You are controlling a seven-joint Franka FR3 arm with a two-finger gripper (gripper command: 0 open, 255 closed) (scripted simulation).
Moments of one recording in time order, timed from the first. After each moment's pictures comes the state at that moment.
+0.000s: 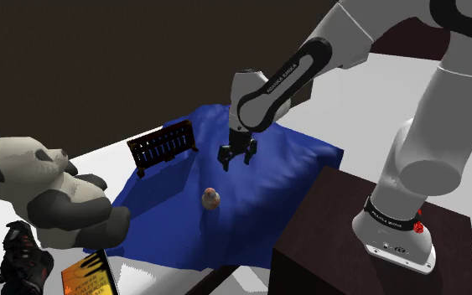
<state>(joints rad) 0.10 -0.02 0.15 -2.48 0.23 2.54 0.39</state>
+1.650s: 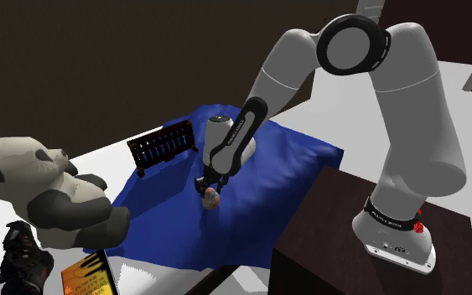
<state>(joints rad) 0.19 0.53 0.14 -2.16 0.14 2.85 0.55</state>
